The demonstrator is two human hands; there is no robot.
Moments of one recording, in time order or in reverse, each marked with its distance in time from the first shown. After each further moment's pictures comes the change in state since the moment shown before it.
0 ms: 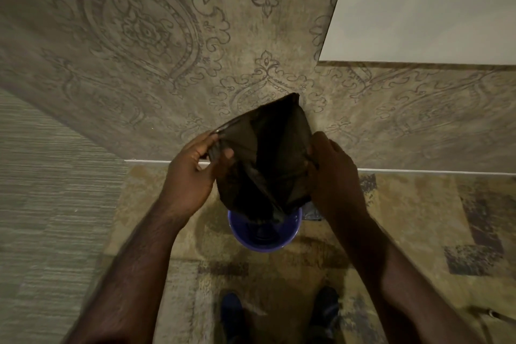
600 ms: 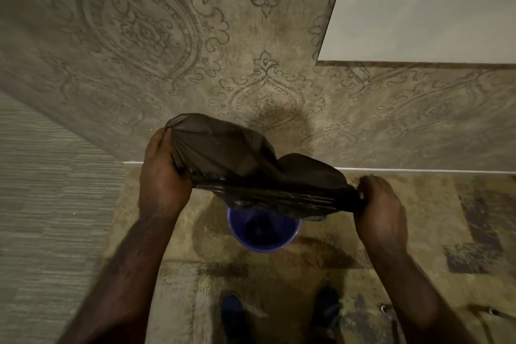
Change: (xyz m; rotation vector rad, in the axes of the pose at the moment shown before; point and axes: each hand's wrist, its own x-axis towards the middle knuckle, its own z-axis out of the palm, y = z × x) left_hand 0.011 -0.040 -0.022 0.503 0.282 0.197; right_hand -0.048 0.082 -0.013 -0.297 0.099 0.222
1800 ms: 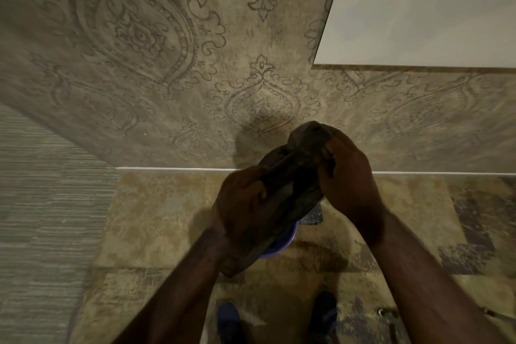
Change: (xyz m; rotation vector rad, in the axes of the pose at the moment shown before) left_hand -0.050 0.033 0.084 -0.070 -0.296 0.449; right_hand 0.043 -0.070 -0.016 0.324 0.012 -0.455
